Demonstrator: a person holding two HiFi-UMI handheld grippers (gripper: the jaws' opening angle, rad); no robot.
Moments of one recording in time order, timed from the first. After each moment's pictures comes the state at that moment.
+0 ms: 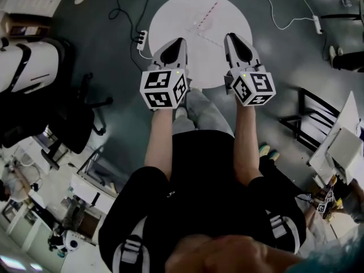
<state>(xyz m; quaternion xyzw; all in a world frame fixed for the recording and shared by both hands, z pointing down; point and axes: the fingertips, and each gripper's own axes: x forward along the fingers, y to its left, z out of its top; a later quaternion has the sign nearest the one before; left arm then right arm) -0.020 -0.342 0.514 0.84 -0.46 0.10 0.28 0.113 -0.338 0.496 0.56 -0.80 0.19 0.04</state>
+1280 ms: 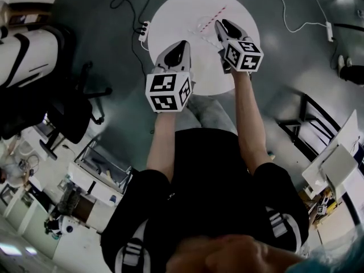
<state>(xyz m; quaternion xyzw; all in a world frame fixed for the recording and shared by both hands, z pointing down) 0.001 -0.378 0.573 0.80 -0.49 0.14 0.31 0.121 -0.452 0.660 0.51 -0.80 0.30 0.13</state>
